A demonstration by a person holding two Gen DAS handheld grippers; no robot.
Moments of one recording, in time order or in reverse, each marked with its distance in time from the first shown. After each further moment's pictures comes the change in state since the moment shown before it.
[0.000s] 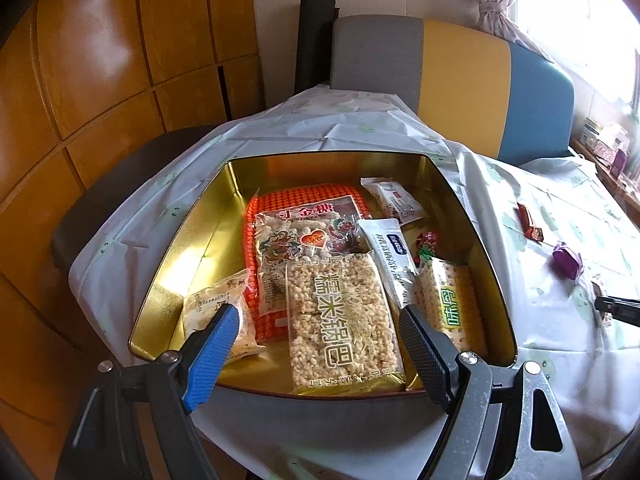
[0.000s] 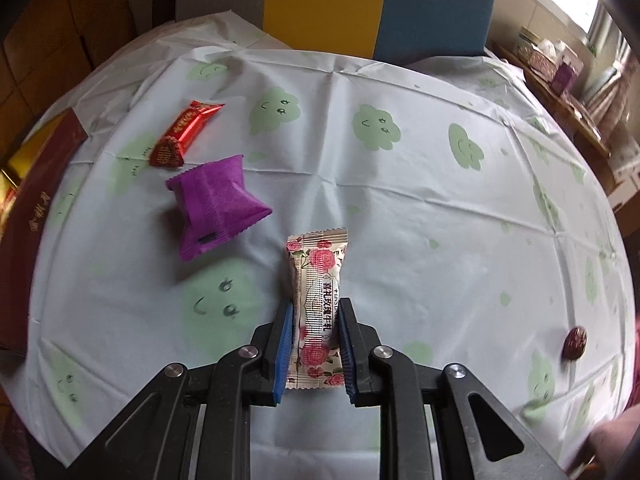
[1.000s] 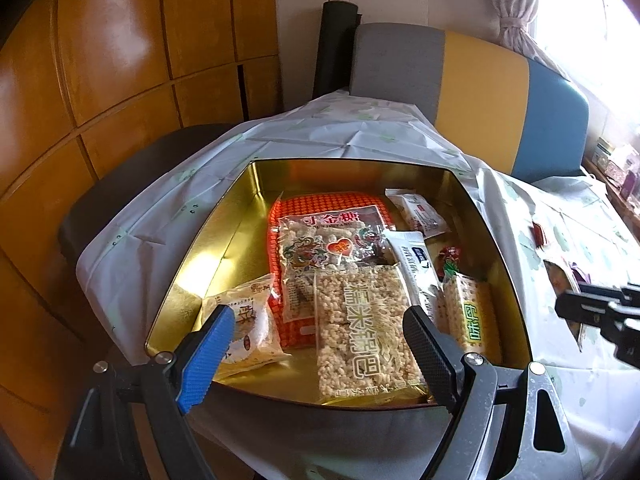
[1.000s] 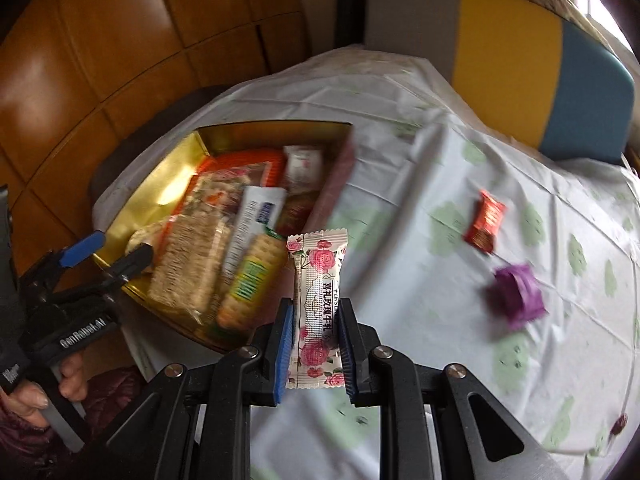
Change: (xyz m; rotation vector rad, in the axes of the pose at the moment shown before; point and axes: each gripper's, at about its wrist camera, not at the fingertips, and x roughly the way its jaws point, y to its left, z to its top) left arm 0.001 0.021 0.003 -0.063 -0.018 0.026; right arm -0.088 0.186 -0.004 -0.348 -0.117 0.392
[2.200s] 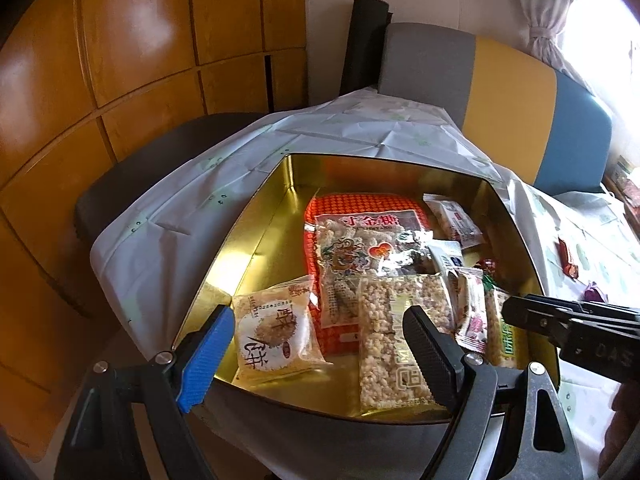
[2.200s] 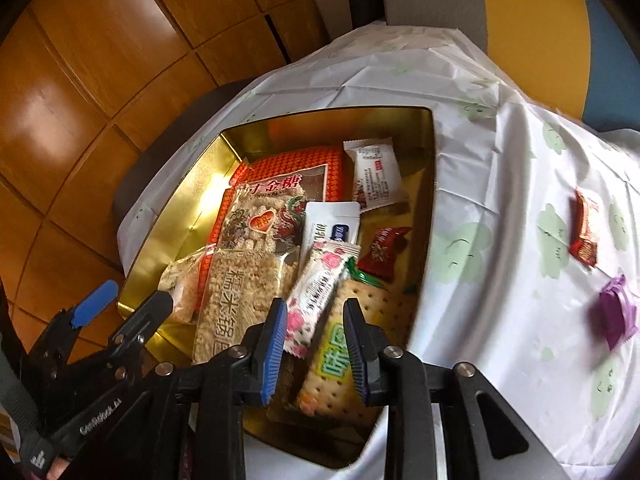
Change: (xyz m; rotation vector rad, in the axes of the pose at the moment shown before) left arm 0.010 0.024 0.004 -0.059 0.016 0.049; right arm 0.060 0.037 0.030 0.101 0.046 0.143
